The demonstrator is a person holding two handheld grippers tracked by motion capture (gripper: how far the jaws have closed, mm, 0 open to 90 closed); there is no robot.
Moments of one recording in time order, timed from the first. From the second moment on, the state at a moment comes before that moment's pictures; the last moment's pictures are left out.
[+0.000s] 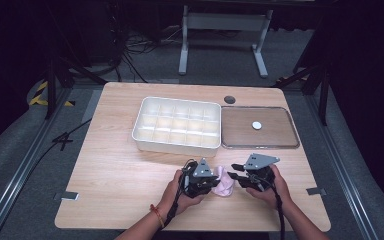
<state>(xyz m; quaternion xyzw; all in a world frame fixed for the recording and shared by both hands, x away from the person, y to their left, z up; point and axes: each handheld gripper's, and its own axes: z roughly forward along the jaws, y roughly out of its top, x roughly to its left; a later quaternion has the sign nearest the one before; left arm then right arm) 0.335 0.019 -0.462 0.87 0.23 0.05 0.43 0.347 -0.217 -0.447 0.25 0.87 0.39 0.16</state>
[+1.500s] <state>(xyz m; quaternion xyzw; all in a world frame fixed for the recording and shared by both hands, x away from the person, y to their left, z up) 0.333 -0.011 -0.470 0.89 0.20 0.07 0.40 0.357 -0.222 -0.449 0.26 0.85 0.45 0.12</state>
